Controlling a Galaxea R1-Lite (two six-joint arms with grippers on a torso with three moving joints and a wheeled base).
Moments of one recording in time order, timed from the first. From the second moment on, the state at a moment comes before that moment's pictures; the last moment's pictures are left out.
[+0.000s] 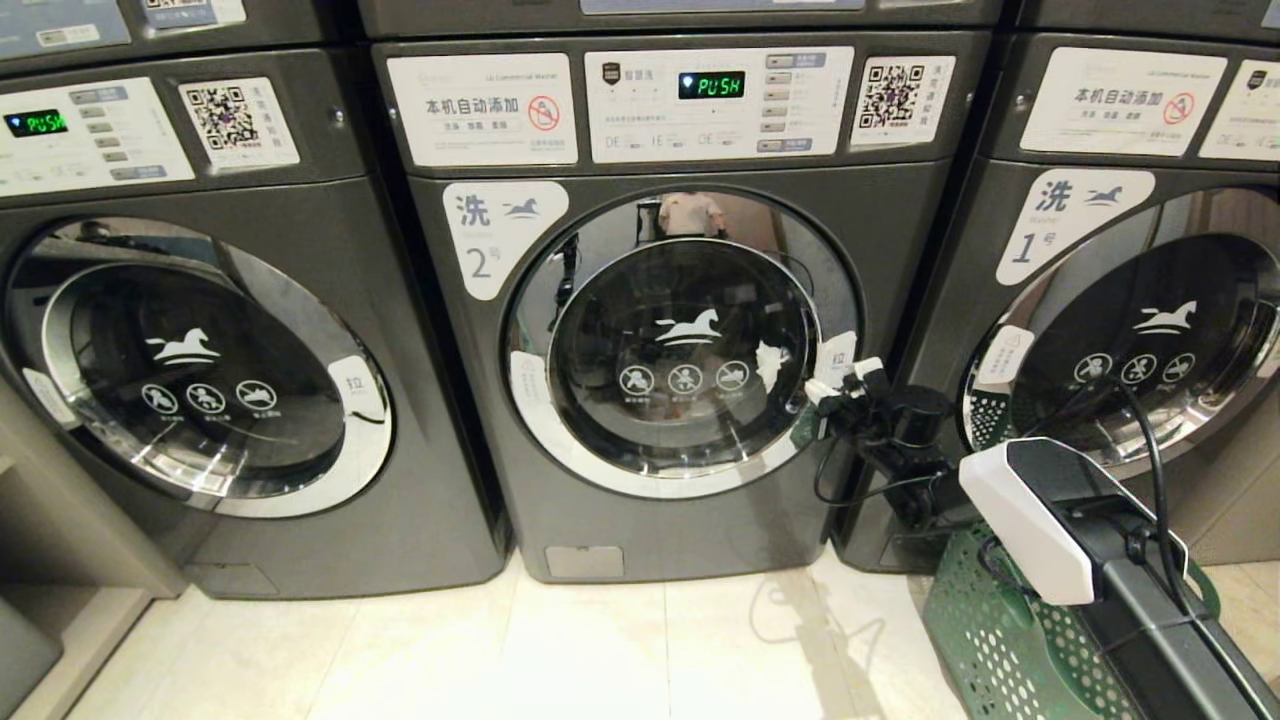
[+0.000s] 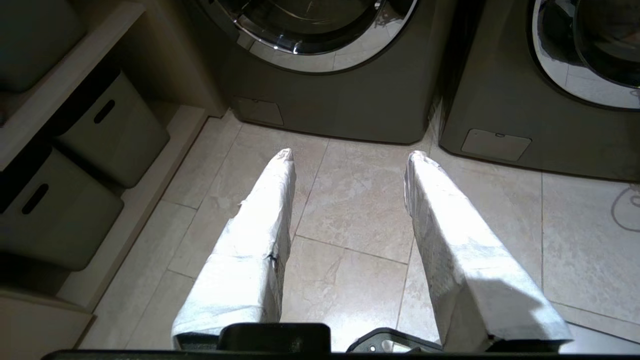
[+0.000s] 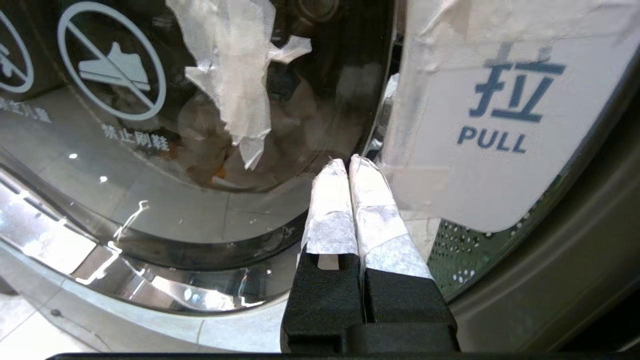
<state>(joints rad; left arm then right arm) -0.17 0.29 -0.81 0.79 0.52 -0.03 0.07 2.88 -1.93 -1.09 0.29 -0.08</state>
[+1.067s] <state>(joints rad) -0.15 0.37 -0.85 0.79 0.38 0.00 0.06 1.97 -0.31 -1.23 0.27 -0.16</state>
